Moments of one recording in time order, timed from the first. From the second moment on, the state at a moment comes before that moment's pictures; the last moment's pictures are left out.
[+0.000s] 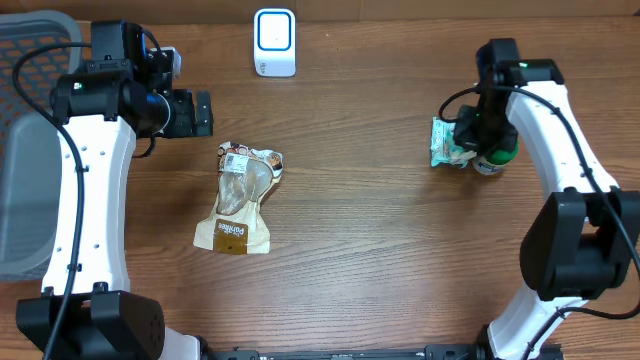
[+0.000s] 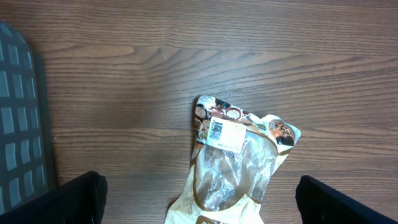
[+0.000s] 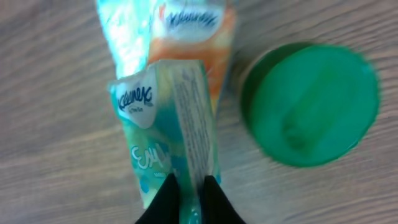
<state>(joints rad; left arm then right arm) 0.07 1.67 1.70 -1.17 0.11 -0.02 0.00 1.94 1.64 -1.18 0.05 0.30</state>
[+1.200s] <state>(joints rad) 0.07 1.67 1.70 -1.17 0.11 -0.02 0.33 1.94 1.63 -1.02 -0.53 0.33</state>
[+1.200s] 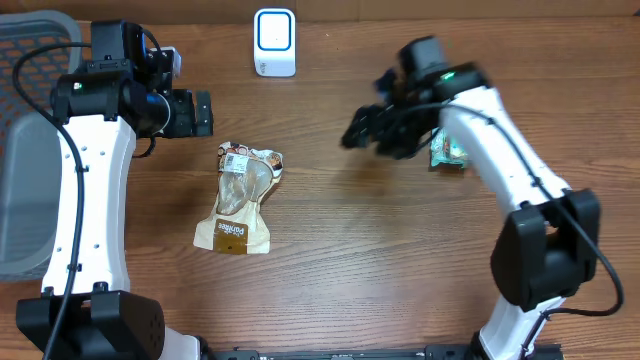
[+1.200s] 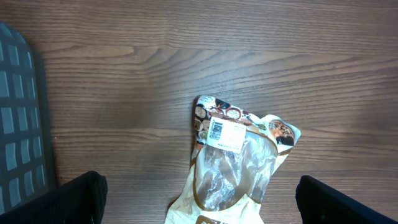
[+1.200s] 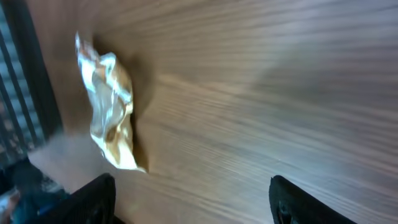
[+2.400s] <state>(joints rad) 0.07 1.67 1.70 -1.17 0.11 -0.02 0.82 2.09 1.33 -0.17 -0.34 0.83</state>
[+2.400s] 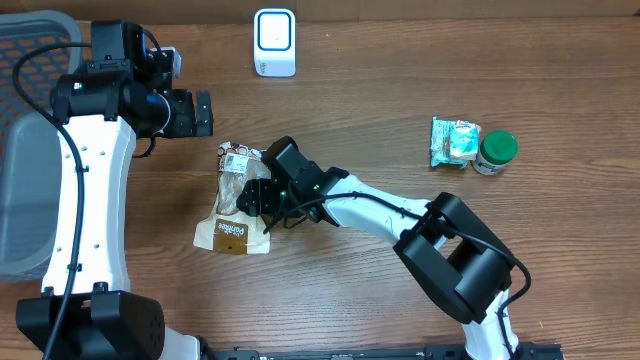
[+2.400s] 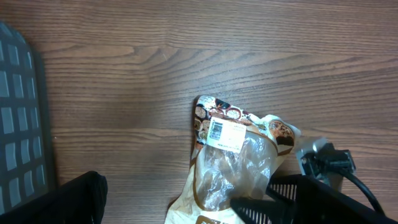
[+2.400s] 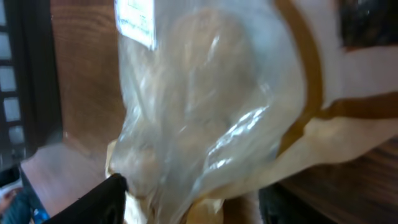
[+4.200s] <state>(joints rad) 0.07 1.67 1.70 -1.17 0.11 -0.02 0.42 1.97 1.34 -0.58 -0.64 0.25</state>
